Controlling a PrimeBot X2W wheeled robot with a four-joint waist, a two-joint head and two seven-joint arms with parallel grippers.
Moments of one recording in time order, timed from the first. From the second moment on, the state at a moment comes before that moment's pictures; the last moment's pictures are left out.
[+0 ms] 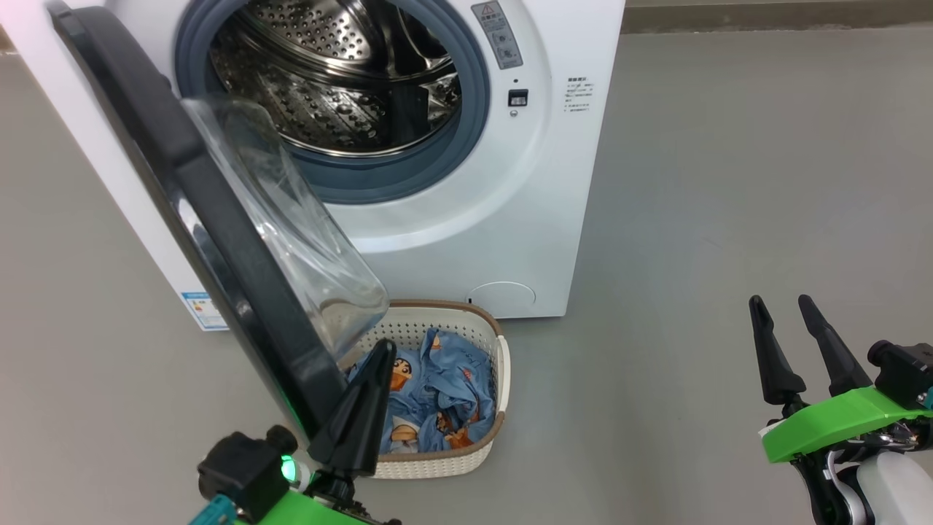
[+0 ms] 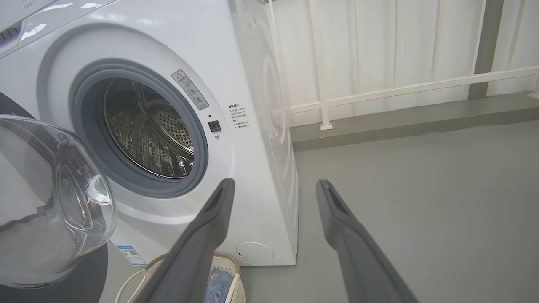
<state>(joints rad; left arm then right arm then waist) -0.08 0.11 -0.38 -0.10 -0.43 -0.10 -0.11 -0.19 -0.25 0.12 0.37 0.55 0.12 -0.25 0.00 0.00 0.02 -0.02</state>
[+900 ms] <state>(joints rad) -0.09 0.08 -0.36 0.15 -0.51 -0.08 -0.13 -0.19 -0.25 0.13 0.37 0.55 0.12 -0.25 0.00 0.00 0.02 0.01</state>
